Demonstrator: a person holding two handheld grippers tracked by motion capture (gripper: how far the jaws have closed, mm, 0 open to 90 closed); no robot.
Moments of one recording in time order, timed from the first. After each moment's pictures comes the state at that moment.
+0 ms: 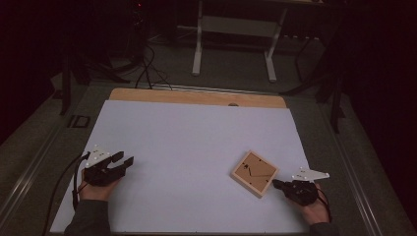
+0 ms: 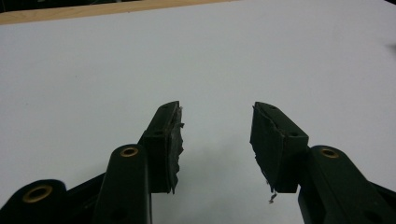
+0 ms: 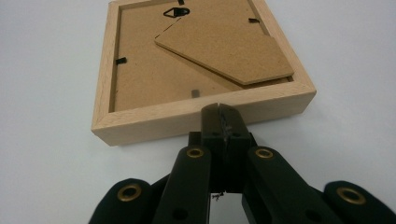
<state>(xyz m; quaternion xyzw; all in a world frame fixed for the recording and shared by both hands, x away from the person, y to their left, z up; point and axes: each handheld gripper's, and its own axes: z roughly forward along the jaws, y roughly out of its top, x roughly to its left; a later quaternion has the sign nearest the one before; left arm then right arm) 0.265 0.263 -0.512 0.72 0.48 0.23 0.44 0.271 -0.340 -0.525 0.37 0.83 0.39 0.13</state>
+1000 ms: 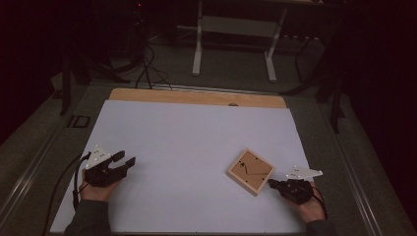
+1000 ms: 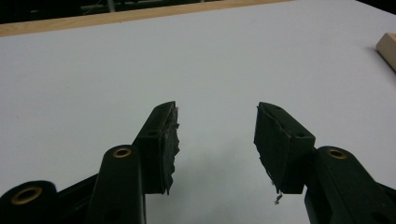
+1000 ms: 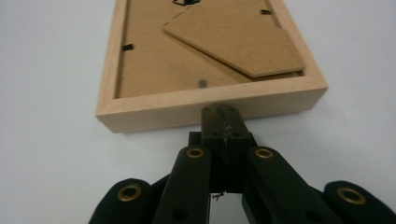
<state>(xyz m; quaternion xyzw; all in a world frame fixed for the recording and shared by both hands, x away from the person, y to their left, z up) 0.262 0.260 -0.509 0.72 0.47 0.24 0.45 0.276 -0.327 -0.526 0.35 0.85 0.38 0.12</state>
